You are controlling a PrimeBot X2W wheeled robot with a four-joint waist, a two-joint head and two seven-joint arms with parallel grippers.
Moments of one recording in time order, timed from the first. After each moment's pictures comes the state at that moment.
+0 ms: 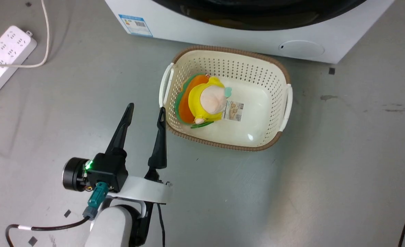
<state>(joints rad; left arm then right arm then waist) -0.24 0.05 -0.19 -0.02 -0.10 0.04 -0.21 -1.29 -0.21 -0.35 0.84 0.83 0.13 0.44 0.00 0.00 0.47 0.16</state>
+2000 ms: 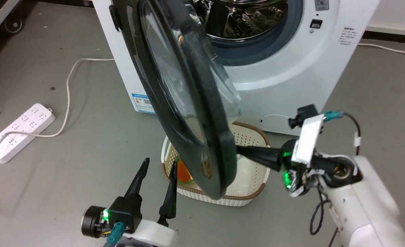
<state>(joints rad) -0.07 0.05 -0.25 0.08 -0.13 0.04 -0.26 -0.64 -0.06 0.16 0.63 1.47 0.13 0.96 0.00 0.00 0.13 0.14</state>
